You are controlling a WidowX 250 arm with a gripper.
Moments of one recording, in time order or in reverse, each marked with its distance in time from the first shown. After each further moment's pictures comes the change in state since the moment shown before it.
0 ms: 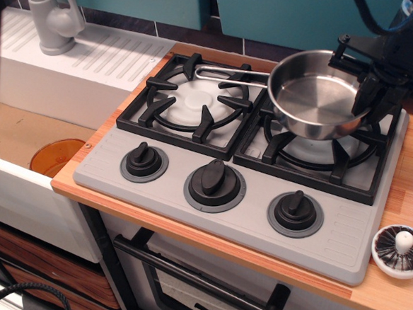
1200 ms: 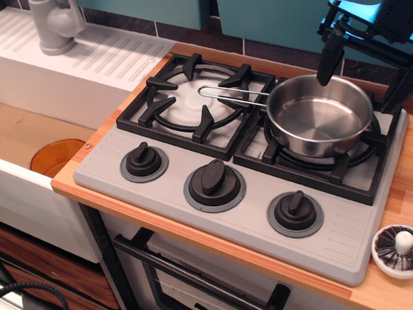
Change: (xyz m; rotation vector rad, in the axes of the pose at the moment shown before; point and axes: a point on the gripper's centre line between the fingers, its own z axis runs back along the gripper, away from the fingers) arm -0.010 0.023 0.030 0.008 0.115 -0.054
